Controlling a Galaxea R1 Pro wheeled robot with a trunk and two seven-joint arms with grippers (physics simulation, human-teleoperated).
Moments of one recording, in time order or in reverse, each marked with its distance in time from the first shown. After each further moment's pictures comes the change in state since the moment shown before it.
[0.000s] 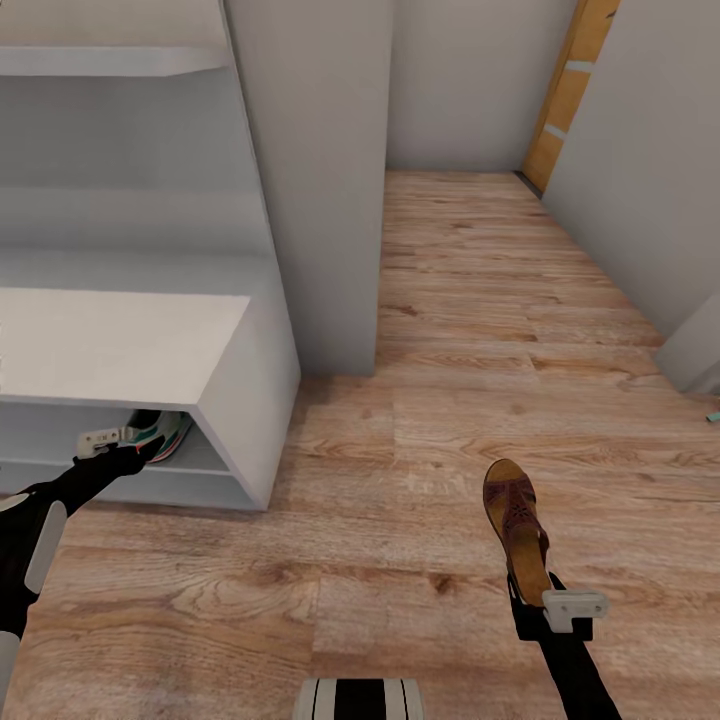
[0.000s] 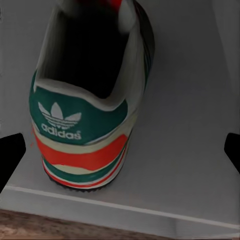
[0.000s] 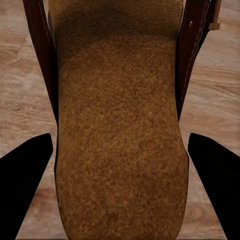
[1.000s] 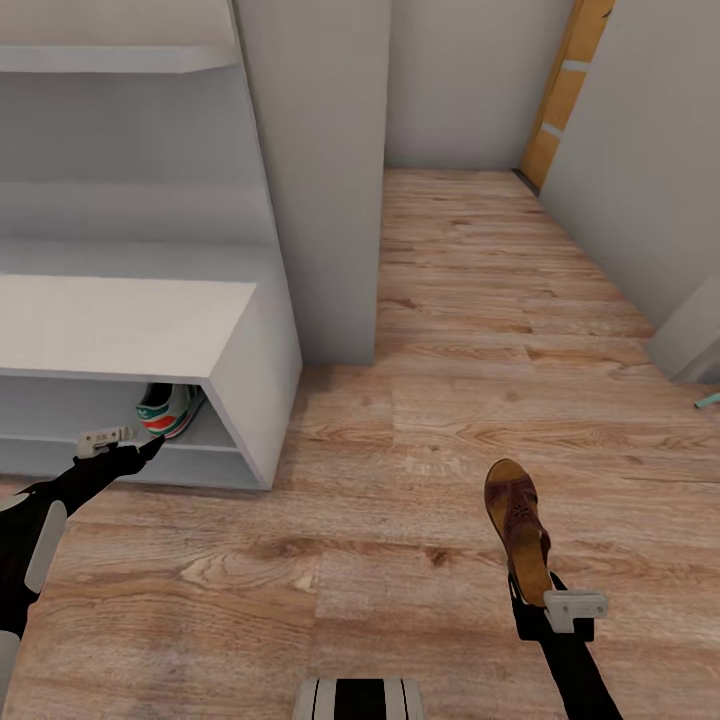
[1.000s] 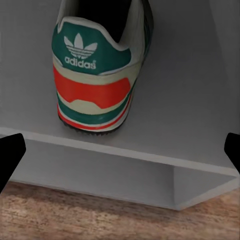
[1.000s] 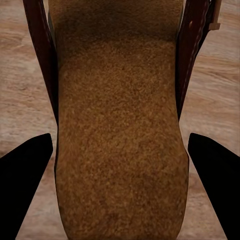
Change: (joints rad) left arm -0.001 0.000 0.000 0.000 0.001 0.000 -0.001; right arm 0.001 0.000 -0.003 0.000 -0.008 -0.002 -0.001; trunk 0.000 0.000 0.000
